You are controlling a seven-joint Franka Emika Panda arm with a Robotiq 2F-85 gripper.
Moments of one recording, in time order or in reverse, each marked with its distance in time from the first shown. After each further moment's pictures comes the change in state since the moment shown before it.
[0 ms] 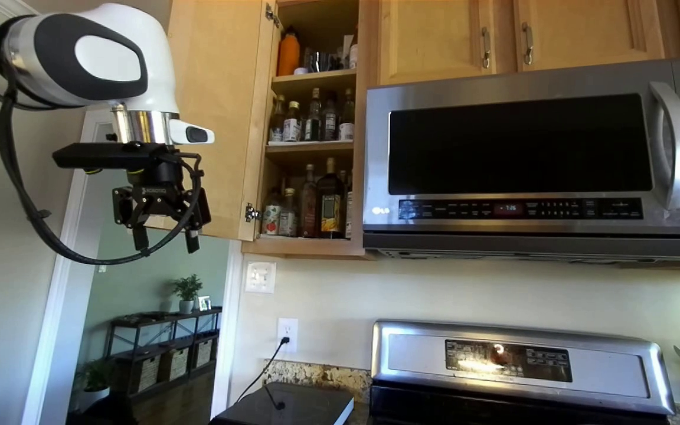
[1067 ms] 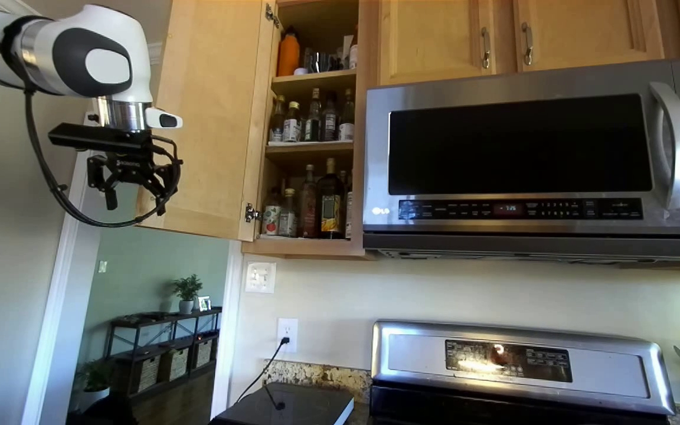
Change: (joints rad) arm 0.164 0.214 0.119 0.242 0.153 0.118 0.015
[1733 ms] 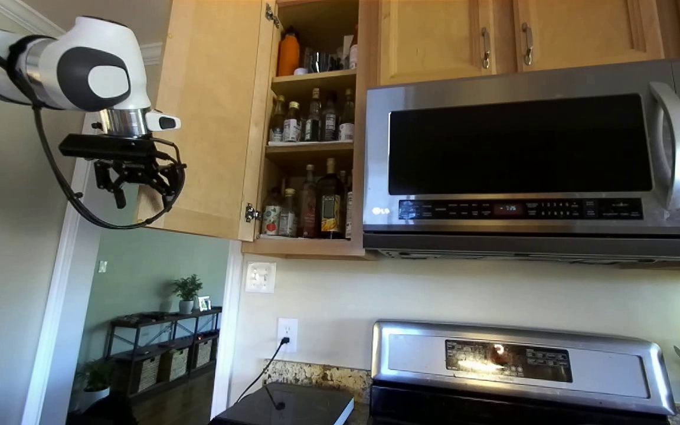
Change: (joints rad) arm 0.005 0.056 0.039 0.008 -0.011 0.167 -0.002
